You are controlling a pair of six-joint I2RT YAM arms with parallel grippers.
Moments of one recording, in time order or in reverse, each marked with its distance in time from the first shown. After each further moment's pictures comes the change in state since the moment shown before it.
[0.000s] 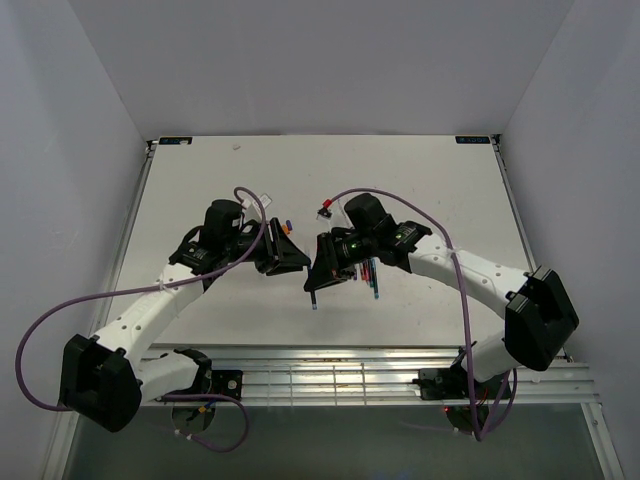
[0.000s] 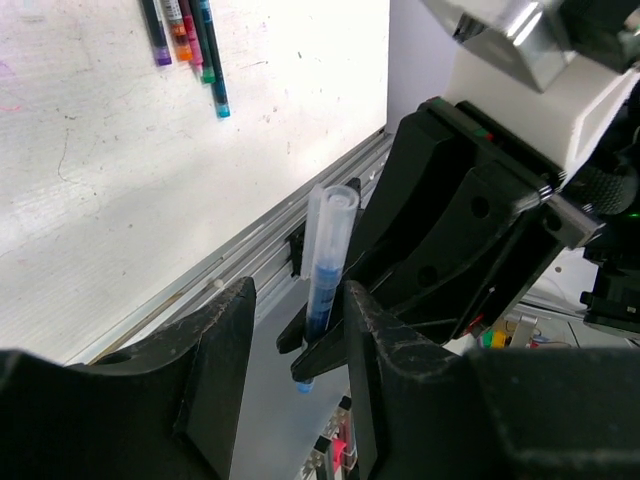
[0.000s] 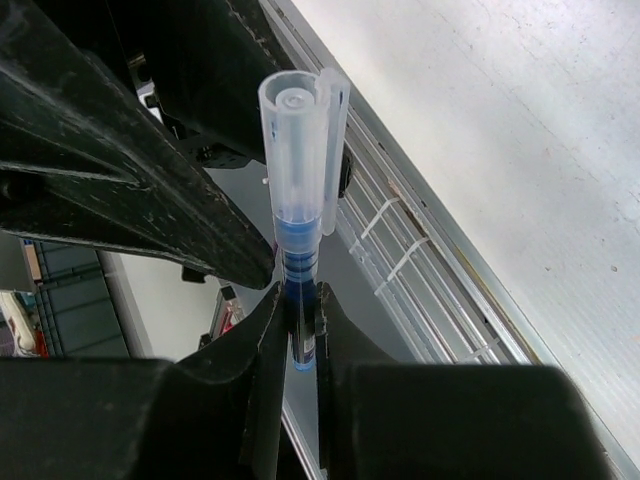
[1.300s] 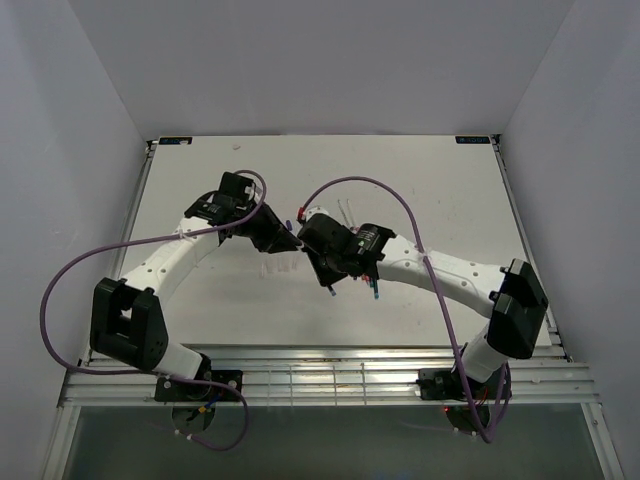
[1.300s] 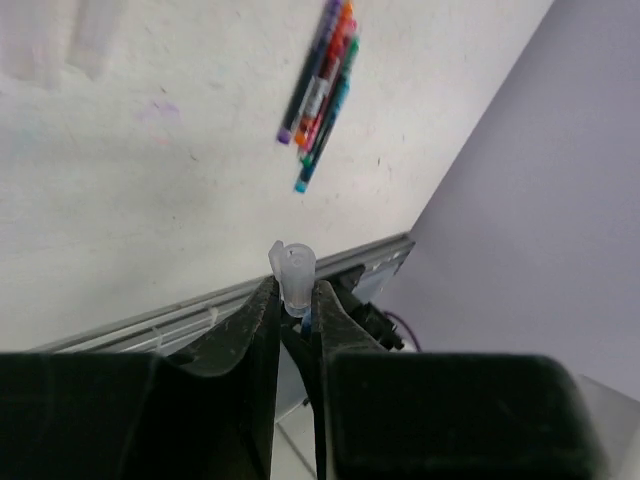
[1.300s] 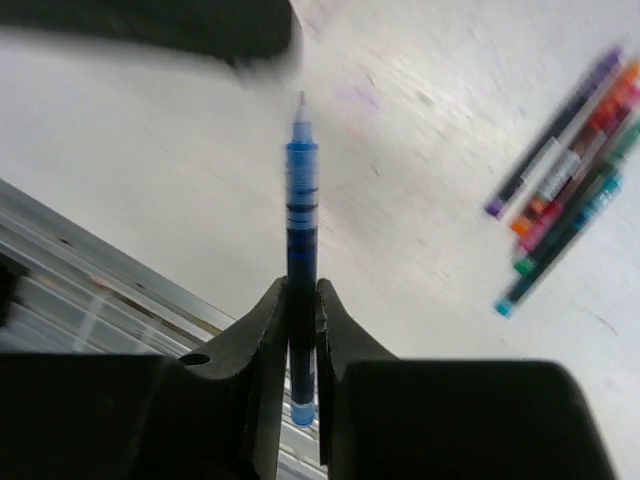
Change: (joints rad) left arm 0.063 0.314 0.309 -0.332 -0.174 -0.134; right arm 0.254 0.147 0.306 -0.407 0.916 -0.265
